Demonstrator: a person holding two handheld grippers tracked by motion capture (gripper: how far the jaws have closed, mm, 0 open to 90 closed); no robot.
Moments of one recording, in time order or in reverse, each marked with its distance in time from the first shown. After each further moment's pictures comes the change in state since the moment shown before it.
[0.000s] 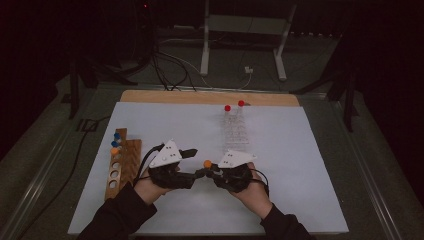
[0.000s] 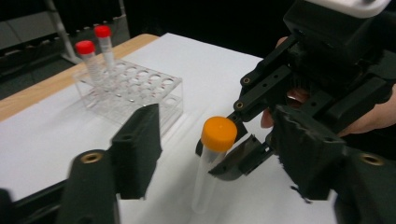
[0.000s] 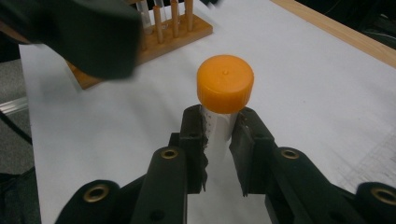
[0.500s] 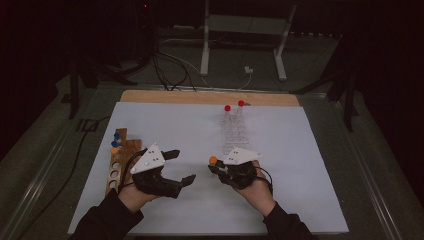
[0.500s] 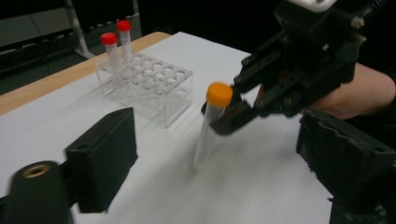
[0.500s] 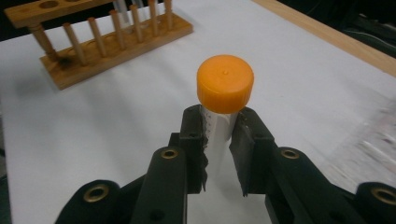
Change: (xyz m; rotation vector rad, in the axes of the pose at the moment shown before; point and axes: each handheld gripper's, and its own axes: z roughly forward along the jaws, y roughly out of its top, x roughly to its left) left arm -0.001 -0.009 -0.035 -0.019 0.035 -0.044; right arm -0.012 -0.006 -0.003 -0.008 -0.046 0.018
